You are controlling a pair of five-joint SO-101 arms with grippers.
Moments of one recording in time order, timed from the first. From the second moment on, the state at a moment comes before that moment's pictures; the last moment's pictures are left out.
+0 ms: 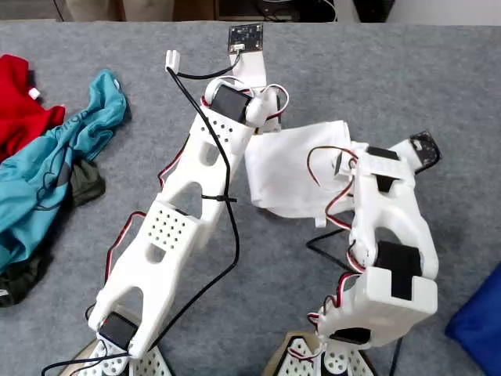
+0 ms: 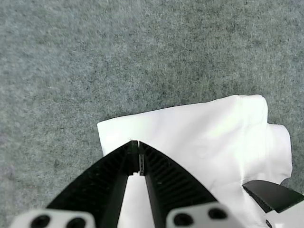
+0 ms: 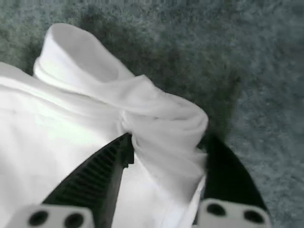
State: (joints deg) left arm 25.0 63.6 -93.0 92.7 19.1; right arm 9.0 9.5 30.6 45.1 -65.5
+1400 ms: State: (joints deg) left arm 22.3 63.6 -93.0 91.6 19.1; right arm 49.1 10.3 -7.0 84.4 -53.8
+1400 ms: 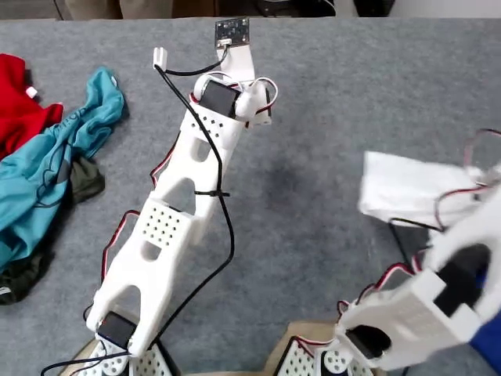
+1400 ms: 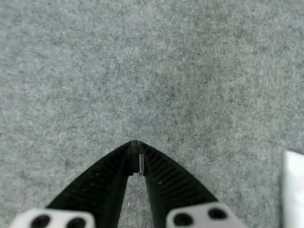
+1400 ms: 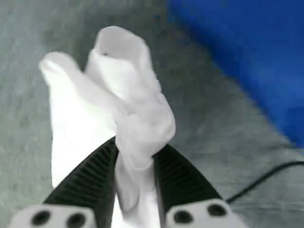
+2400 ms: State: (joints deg) left arm 22.1 63.6 -93.0 91.6 19.1; right arm 87.8 10.8 -23.8 85.2 -29.7
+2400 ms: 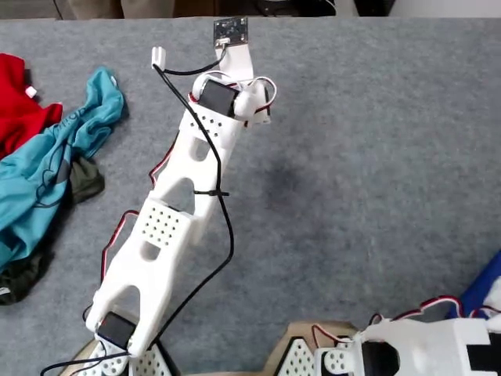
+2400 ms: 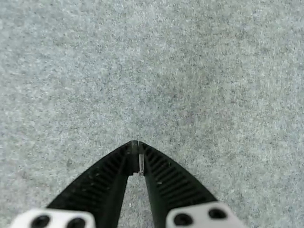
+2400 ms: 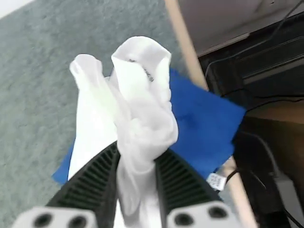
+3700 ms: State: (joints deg) left arm 14.4 52.6 -86.6 100.2 12.4; right arm 52.9 -6.3 -14.9 99.2 -13.4
